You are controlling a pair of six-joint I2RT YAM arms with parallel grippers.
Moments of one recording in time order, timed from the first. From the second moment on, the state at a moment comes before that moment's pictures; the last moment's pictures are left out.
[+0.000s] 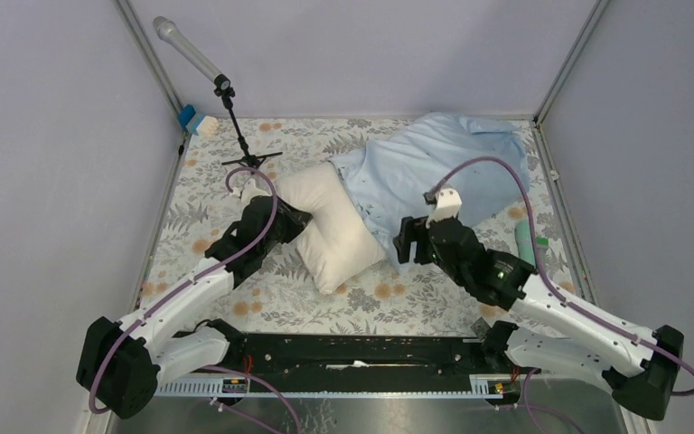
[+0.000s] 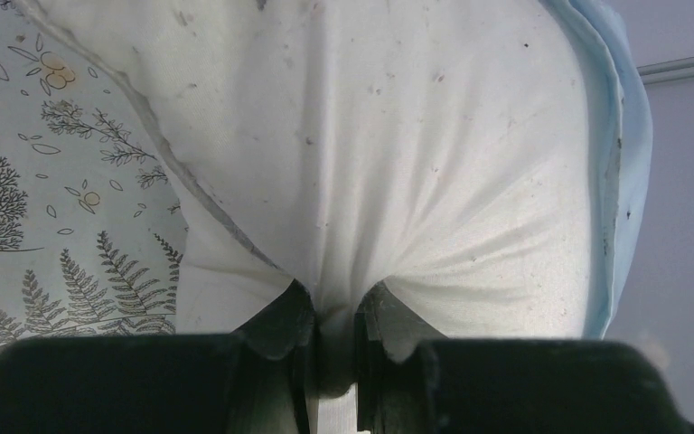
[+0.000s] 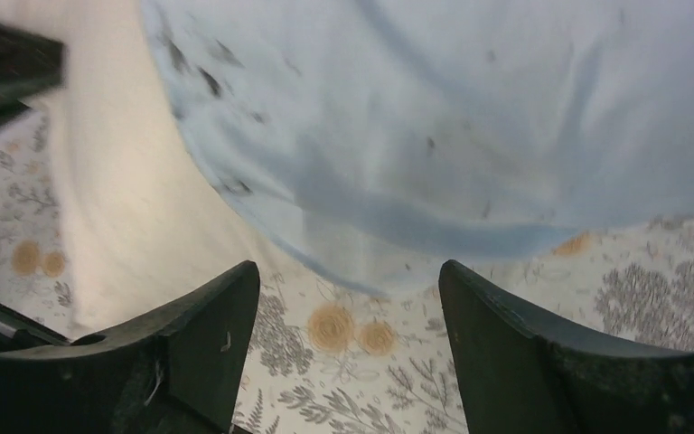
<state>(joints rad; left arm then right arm) -0.54 1.02 0.65 -0.14 -0.19 -1.06 0.93 0.95 0.87 -0.46 0.42 0.48</state>
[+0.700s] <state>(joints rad) -0.53 1.07 0.69 -0.15 -0.19 -1.05 0.93 1.06 0.29 0.14 0.48 0.64</state>
